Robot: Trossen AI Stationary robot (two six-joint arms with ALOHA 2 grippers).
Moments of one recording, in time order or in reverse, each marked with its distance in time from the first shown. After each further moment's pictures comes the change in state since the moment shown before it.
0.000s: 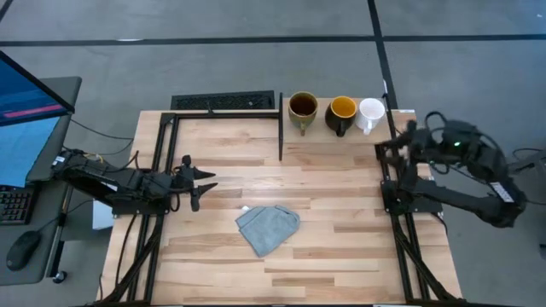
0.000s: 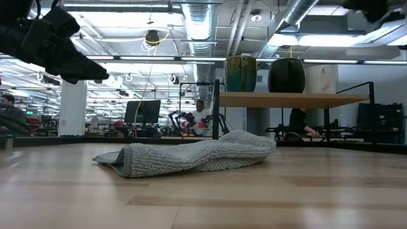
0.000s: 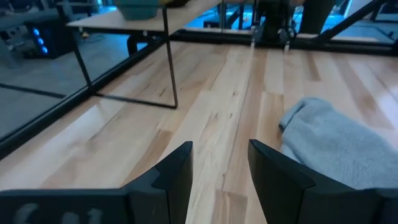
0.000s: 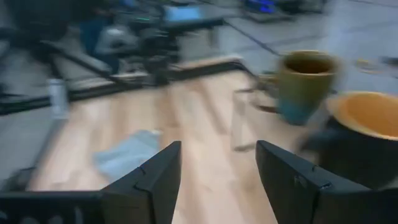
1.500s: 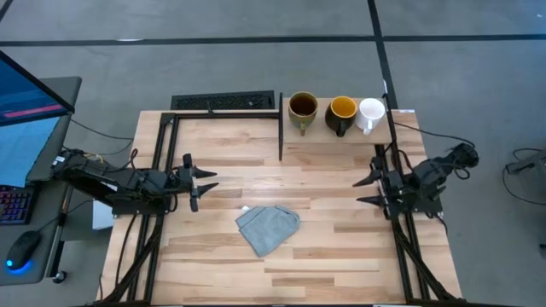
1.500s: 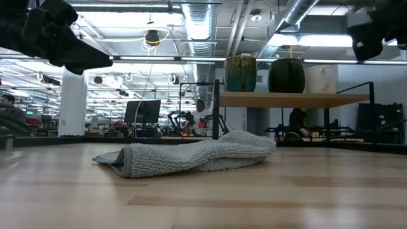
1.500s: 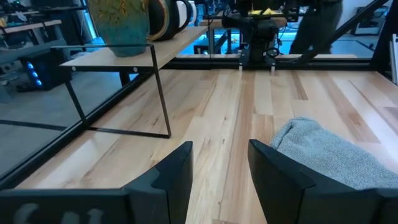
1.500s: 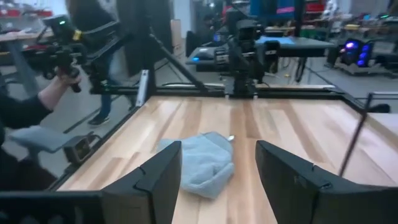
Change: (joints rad) left arm 0.000 0.000 0.000 0.119 0.033 0.120; right arm 0.986 -0.333 -0.668 0.548 0.641 0.065
